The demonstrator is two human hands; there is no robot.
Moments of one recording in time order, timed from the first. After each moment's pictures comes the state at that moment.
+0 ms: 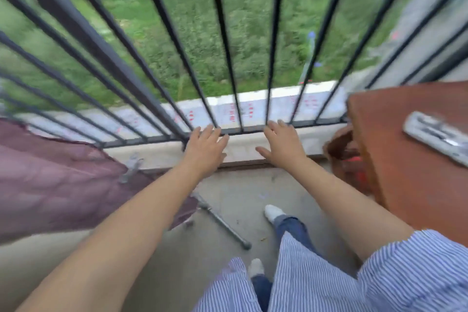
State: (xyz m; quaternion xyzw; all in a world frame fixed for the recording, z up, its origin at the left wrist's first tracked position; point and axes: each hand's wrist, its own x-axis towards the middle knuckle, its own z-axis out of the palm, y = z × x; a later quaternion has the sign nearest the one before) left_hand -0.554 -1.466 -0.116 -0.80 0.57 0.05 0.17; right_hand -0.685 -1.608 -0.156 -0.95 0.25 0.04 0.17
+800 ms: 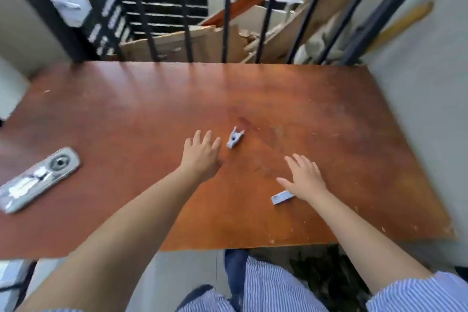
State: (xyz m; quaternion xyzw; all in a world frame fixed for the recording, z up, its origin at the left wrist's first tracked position) left_hand -1.150 -1.626 -0.124 -0.26 0.95 0.05 0.16; right_hand -1.298 -1.422 -0.144 -0.37 0.91 0.04 0.20
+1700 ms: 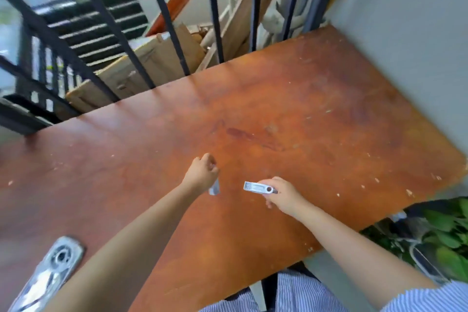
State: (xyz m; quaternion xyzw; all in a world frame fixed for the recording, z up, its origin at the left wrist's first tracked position) left_hand -1.202 -1.685 -0.146 -0.31 0.88 0.33 0.17; right_hand -1.244 -1.482 -0.158 -0.16 0.83 -0.36 0.39
